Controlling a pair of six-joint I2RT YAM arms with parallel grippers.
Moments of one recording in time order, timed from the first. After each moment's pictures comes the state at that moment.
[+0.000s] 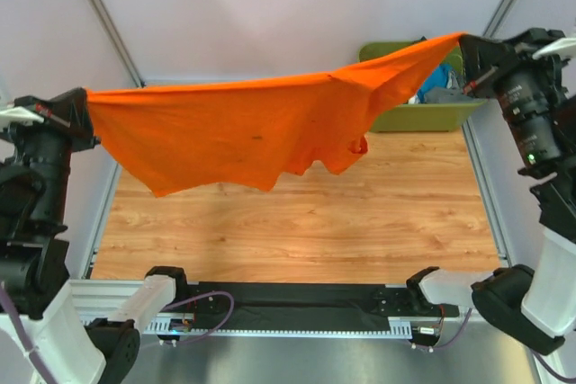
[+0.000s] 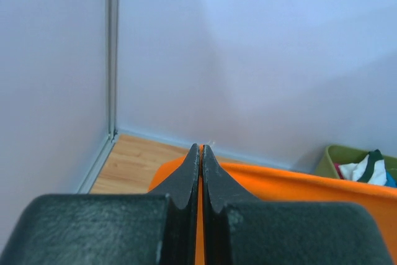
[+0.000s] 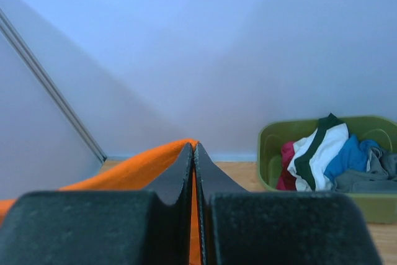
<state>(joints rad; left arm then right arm) -0.05 0.96 2.05 -0.89 -0.16 -0.21 0.48 1.27 2.38 -0.88 0.31 0.22</state>
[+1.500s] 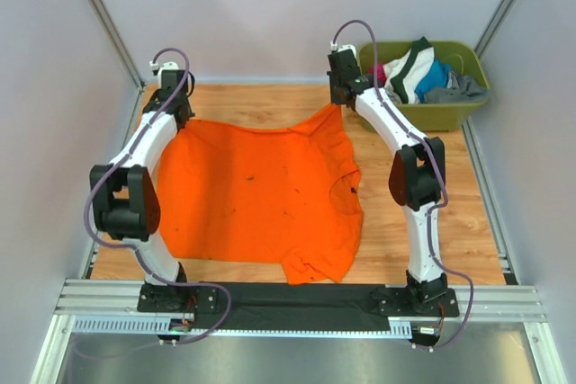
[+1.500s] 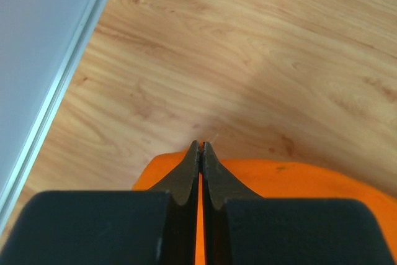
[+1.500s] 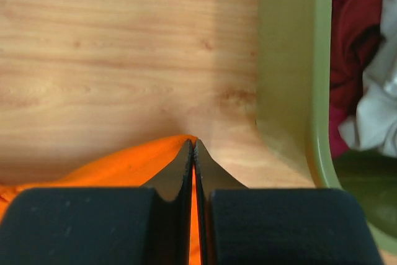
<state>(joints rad) -0.05 1.72 1.43 -0.41 -0.42 -0.25 0.38 2.19 2.08 -0.62 0.32 0.17</state>
